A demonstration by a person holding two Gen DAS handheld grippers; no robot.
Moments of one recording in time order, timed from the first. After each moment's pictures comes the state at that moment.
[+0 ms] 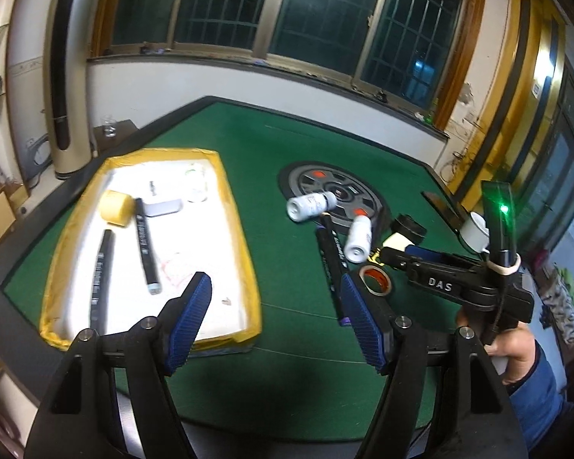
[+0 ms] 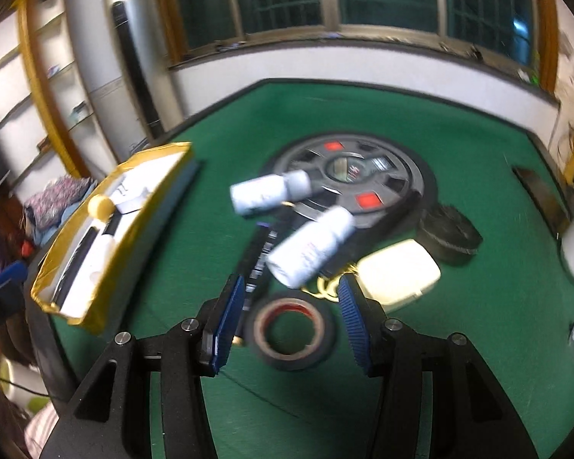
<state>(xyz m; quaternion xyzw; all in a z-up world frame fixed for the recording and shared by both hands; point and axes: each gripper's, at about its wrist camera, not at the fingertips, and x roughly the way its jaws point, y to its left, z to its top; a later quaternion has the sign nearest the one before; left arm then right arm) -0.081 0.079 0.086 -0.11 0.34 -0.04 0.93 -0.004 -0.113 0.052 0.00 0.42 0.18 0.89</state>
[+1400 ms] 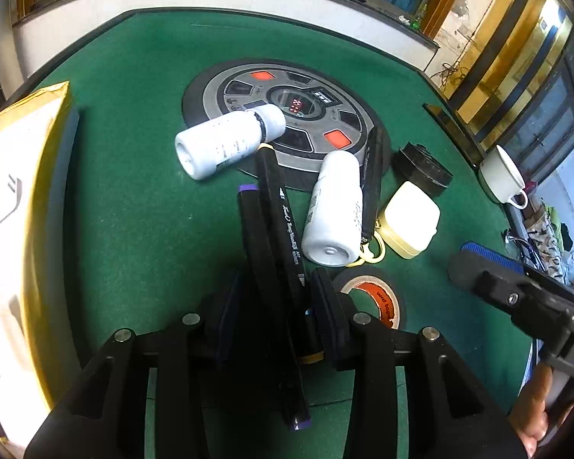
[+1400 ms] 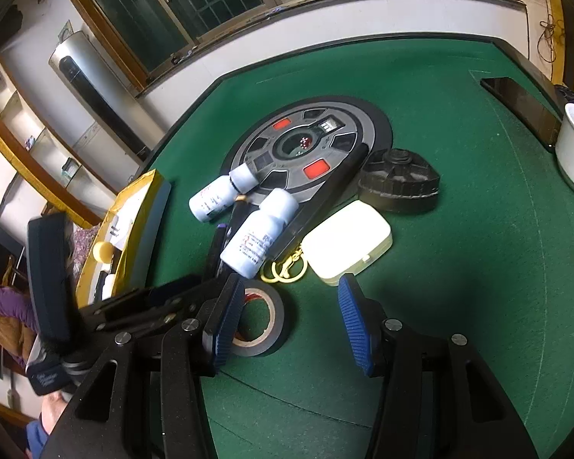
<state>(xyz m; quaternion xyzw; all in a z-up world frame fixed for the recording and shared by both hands) 0.050 -0.004 0.015 -0.07 0.49 -0.12 0.86 0.013 -0.174 0.051 0.13 0.47 0.16 0.85</state>
